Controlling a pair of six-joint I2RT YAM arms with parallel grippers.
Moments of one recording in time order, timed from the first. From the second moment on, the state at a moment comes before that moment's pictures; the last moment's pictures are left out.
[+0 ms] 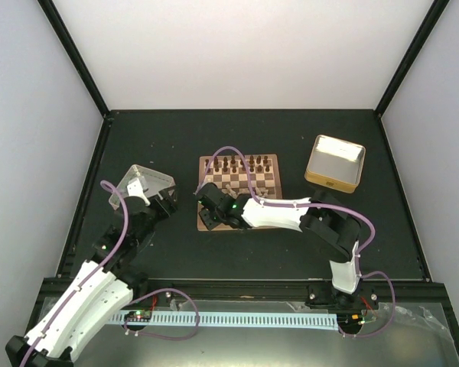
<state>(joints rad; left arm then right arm) -0.45 0.53 0.48 -0.35 -0.14 -0.82 1.07 1.92 1.26 -0.28 0.15 0.37</state>
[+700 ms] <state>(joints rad) -0.45 0.50 0.48 -0.38 -0.20 -0.82 1.07 1.93 1.27 -0.30 0.13 0.43</state>
